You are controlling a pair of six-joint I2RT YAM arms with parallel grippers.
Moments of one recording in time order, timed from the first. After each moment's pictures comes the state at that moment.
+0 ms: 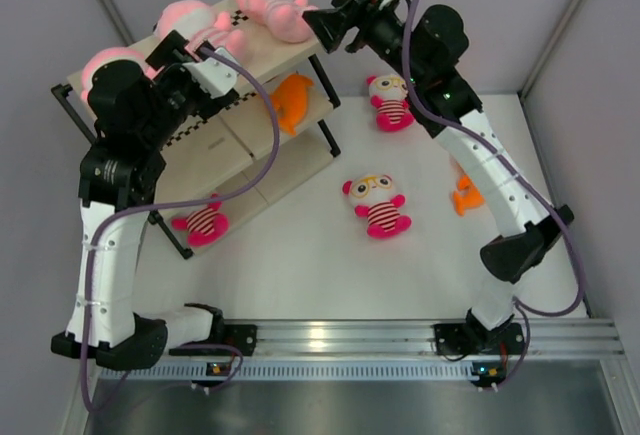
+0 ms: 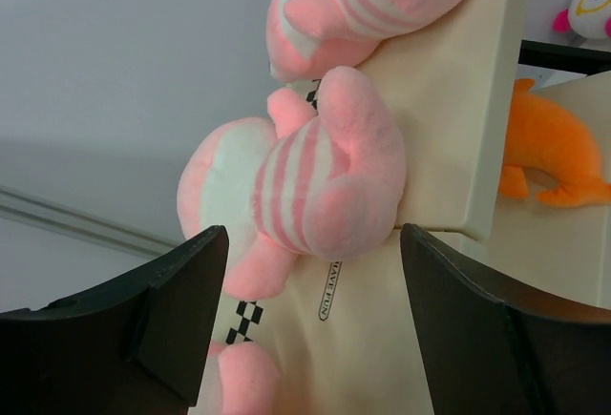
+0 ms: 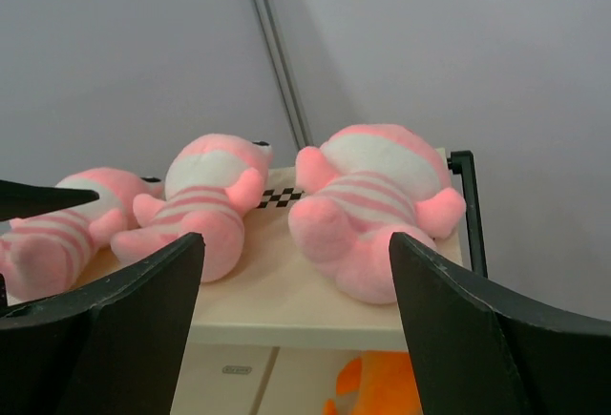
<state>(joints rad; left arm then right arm) -0.23 1.25 1.87 -0.63 0.15 0.83 0.60 1.80 2.16 0.02 -0.23 0.33</state>
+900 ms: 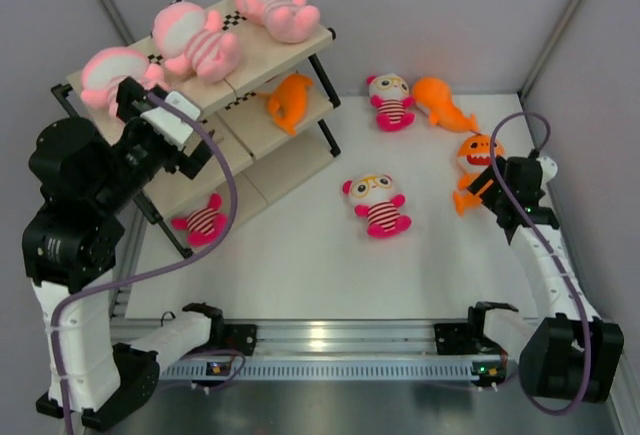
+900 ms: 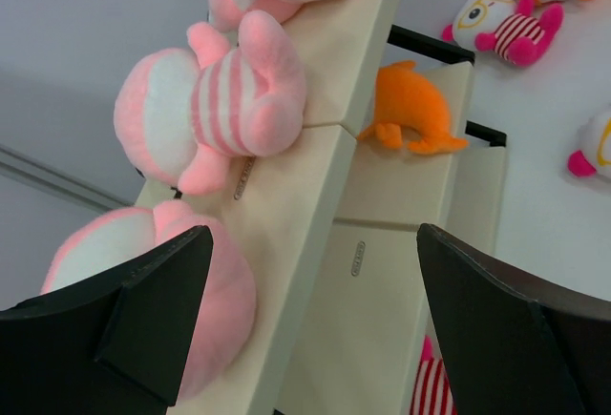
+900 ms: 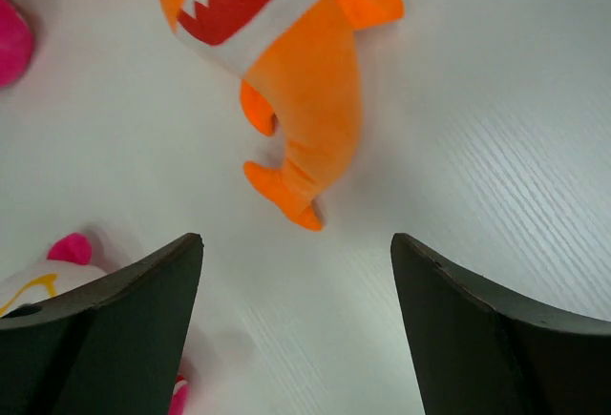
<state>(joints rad) -0.23 1.05 1.90 -0.92 0.21 0.62 -0.09 1.02 0.75 -0.38 0.18 0.57</state>
